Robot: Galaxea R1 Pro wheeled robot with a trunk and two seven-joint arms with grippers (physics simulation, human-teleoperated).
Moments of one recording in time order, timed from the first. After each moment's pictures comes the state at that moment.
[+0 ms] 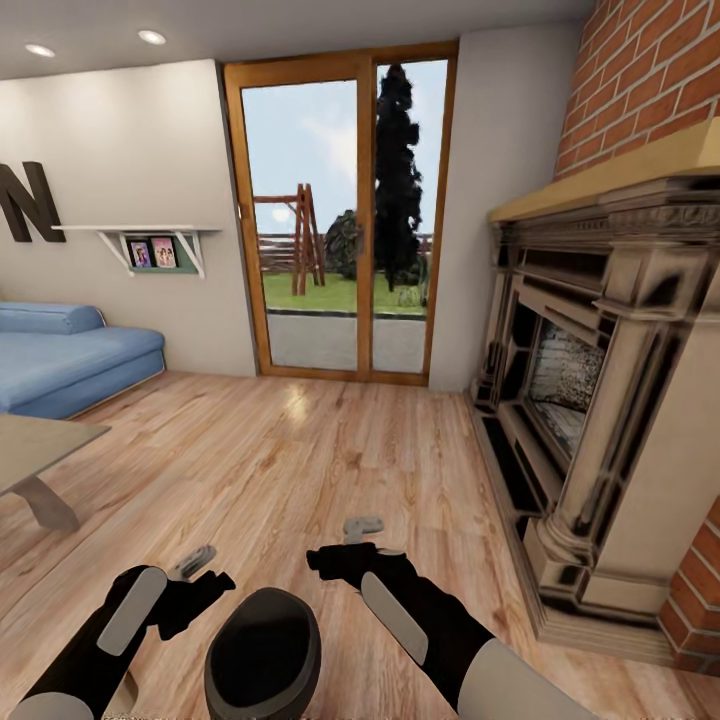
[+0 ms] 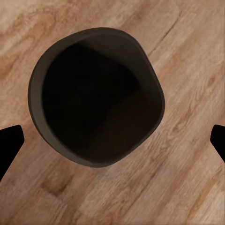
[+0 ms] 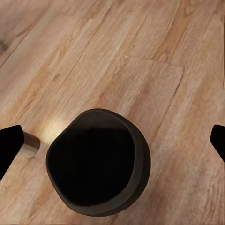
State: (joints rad) left arm -0.45 0.18 -0.01 -0.90 0.99 0.77 0.45; right arm -0.62 0.17 0.72 -0.81 -0.73 0.41 -0.24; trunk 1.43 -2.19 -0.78
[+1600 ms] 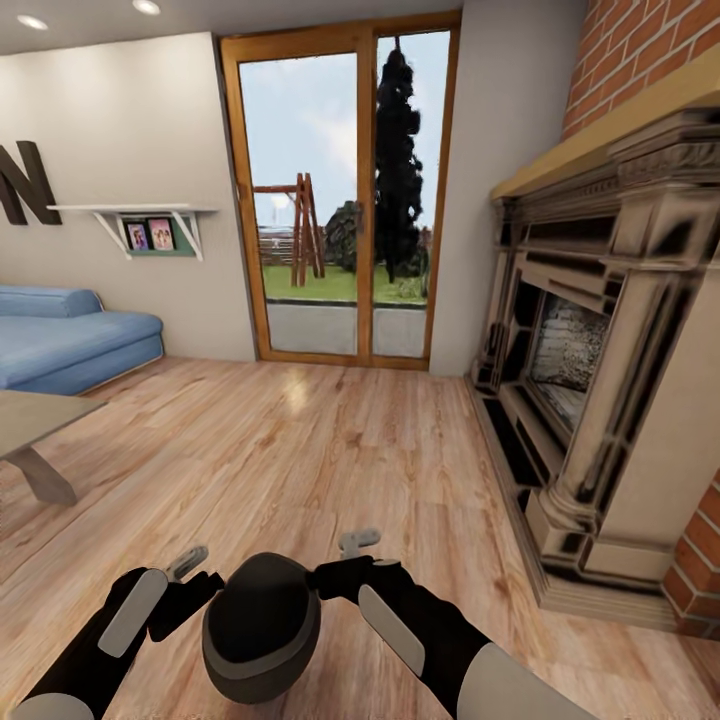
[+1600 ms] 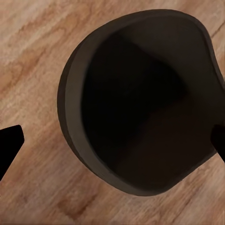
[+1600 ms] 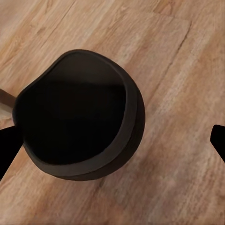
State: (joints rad) left arm -0.45 0.18 -0.01 -0.89 0.98 0.68 0.51; right arm -0.62 0.17 0.78 -0.77 -0.73 0.44 -0.23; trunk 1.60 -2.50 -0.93
